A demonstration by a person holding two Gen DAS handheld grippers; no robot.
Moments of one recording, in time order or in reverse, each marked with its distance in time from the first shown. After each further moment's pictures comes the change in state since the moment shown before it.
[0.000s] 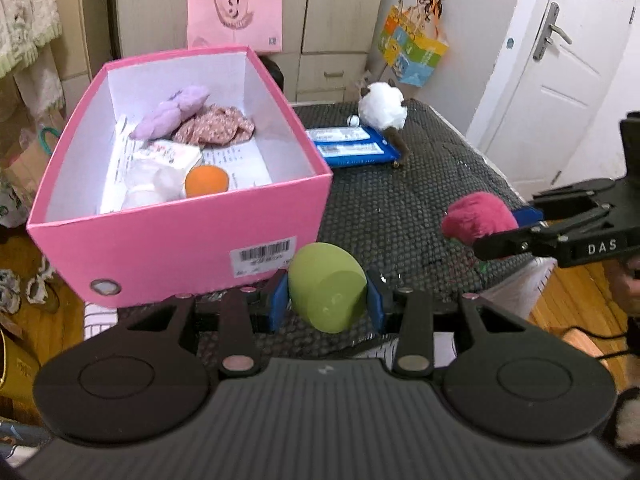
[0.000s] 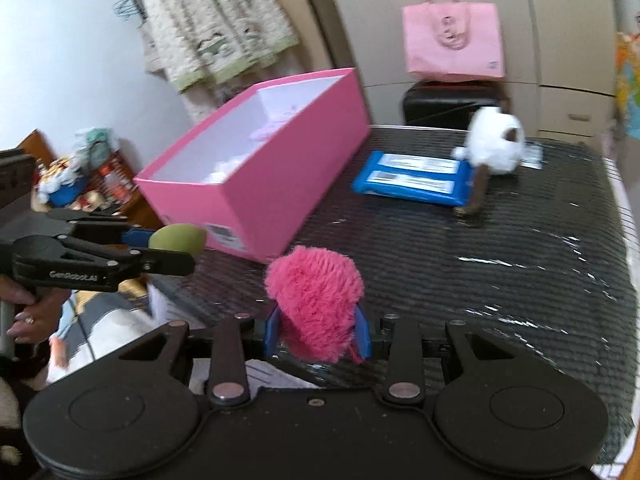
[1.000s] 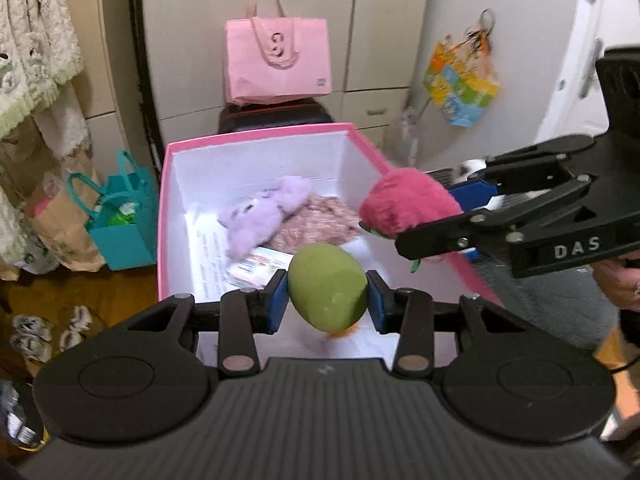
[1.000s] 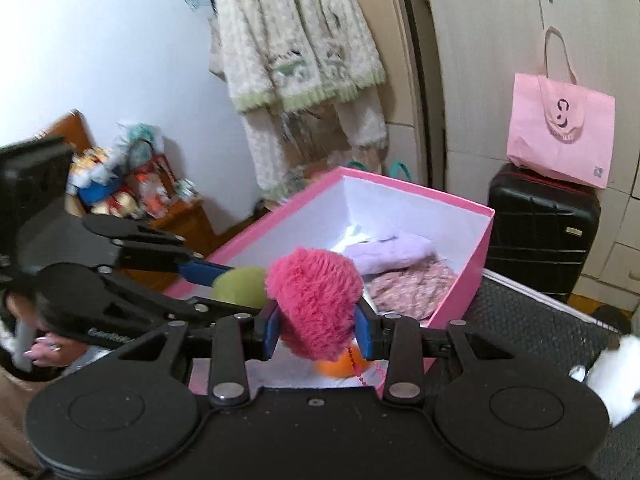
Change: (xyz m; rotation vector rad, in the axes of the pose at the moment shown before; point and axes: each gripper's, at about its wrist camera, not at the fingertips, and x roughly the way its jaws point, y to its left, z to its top) left arm 0.031 0.106 0.097 0.036 -0.078 0.103; right arm 0.126 0.060 0.172 -0.224 -0.039 0.046
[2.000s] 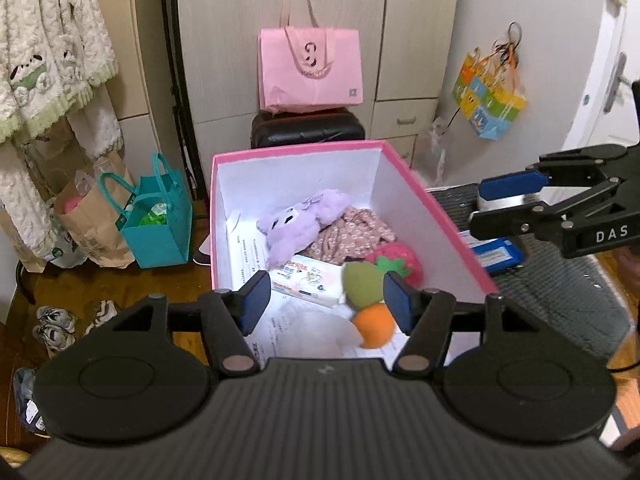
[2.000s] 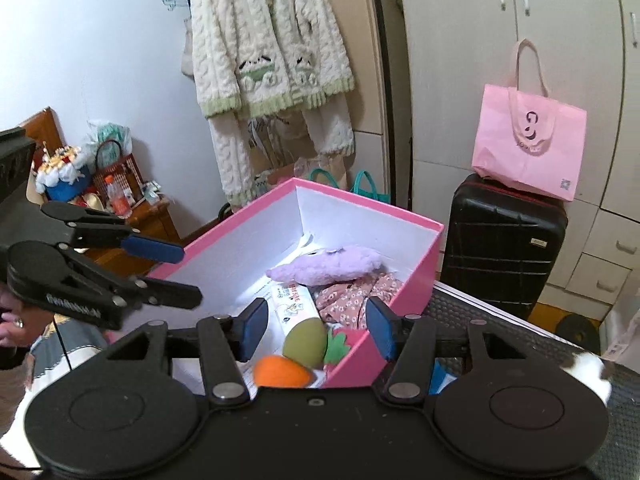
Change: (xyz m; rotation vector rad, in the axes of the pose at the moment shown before) left arm -0.037 0.004 0.008 -0.036 -0.028 0.067; right arm -0.043 -0.014 0.000 -0.009 -0.047 -0.062
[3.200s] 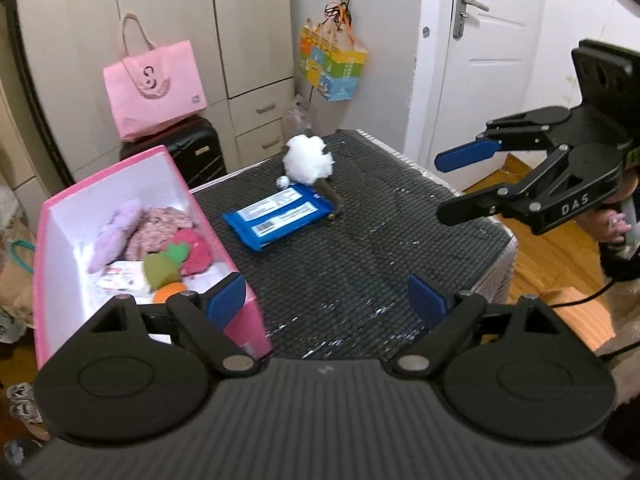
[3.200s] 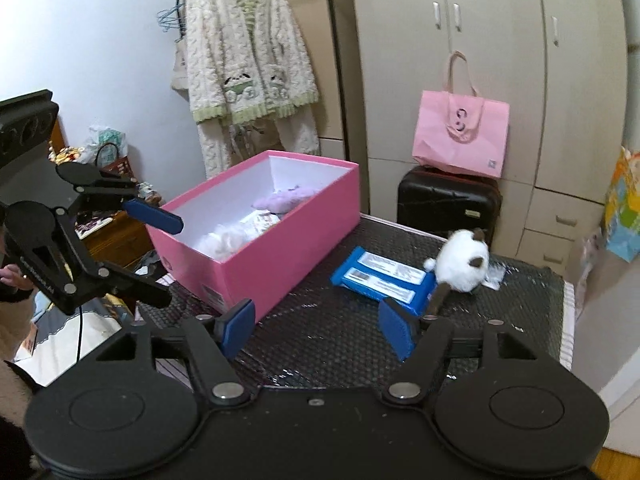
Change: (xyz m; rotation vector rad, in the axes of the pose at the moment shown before) left arm -0.038 -0.170 -0.043 0.292 0.029 -0.254; right arm -0.158 -0.023 -0.130 0.023 -0.060 -0.106
